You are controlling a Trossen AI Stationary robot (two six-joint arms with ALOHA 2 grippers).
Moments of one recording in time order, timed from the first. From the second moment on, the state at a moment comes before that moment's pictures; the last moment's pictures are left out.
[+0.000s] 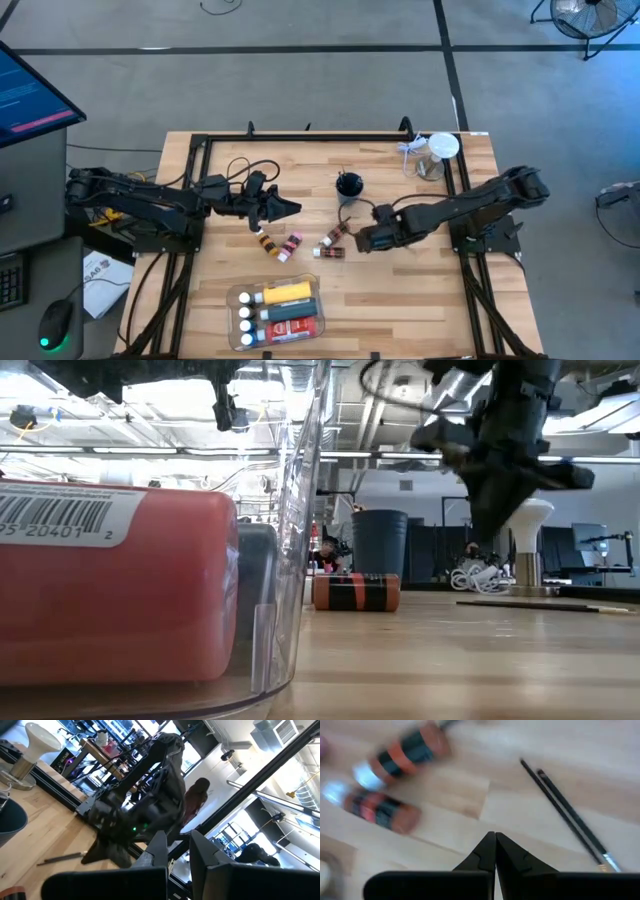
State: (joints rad) left arm -0.02 1.11 0.53 0.71 0.05 -0.80; right arm 0.26 1.58 1.04 -0.82 0.21 1.53
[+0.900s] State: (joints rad) left arm -0.02 1.11 0.53 0.71 0.06 -0.80; right arm -0.02 1.48 1.00 -1.33 0.47 1.87
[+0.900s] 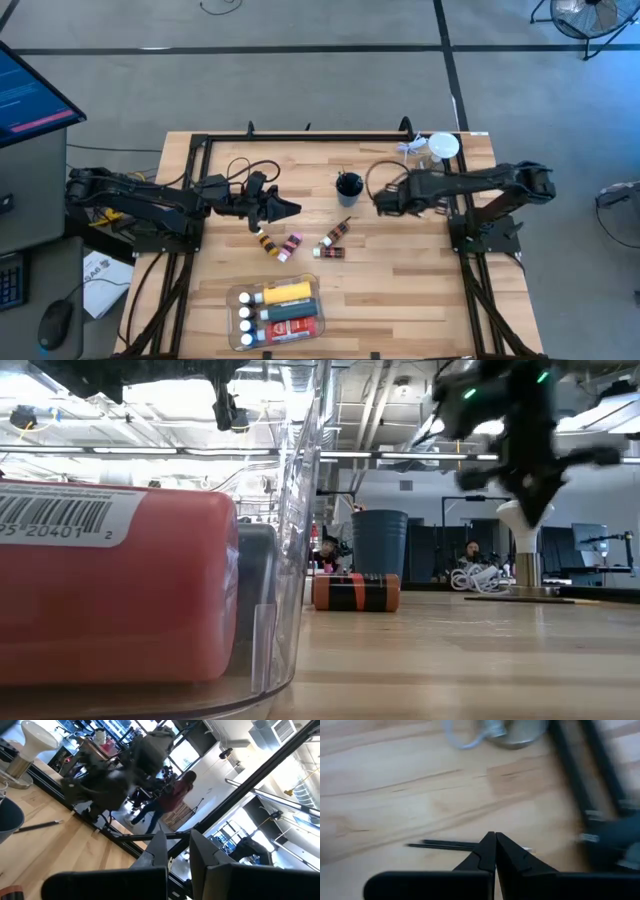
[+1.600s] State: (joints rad) left arm -0.02 1.09 0.53 0.72 0.10 -0.87; right arm -0.39 1.67 0.79 -0.88 0.31 1.58
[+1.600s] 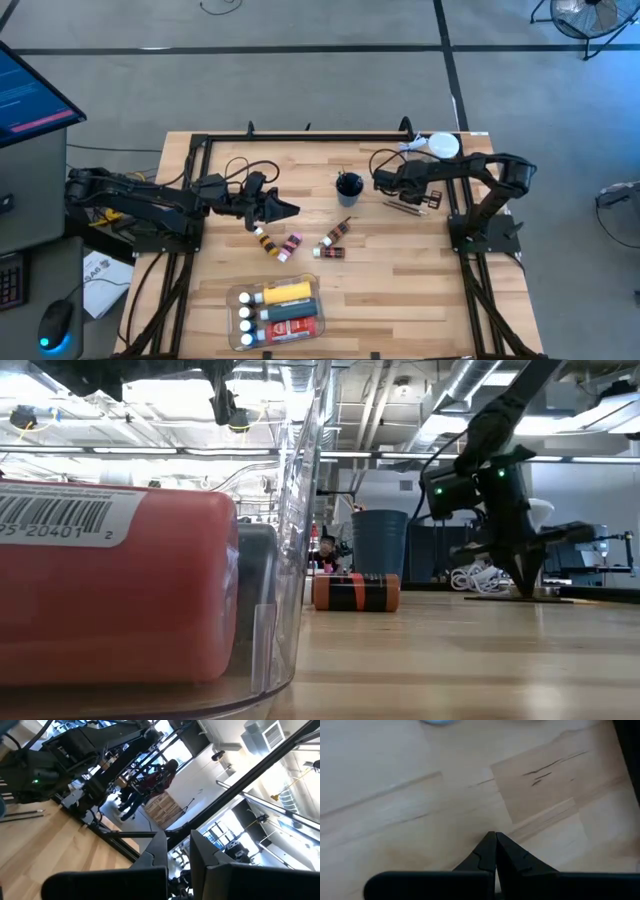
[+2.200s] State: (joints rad) left arm -0.02 1.09 0.53 0.72 0.10 -0.85; right arm -0.40 1.63 0.77 -0.89 0.28 1.54
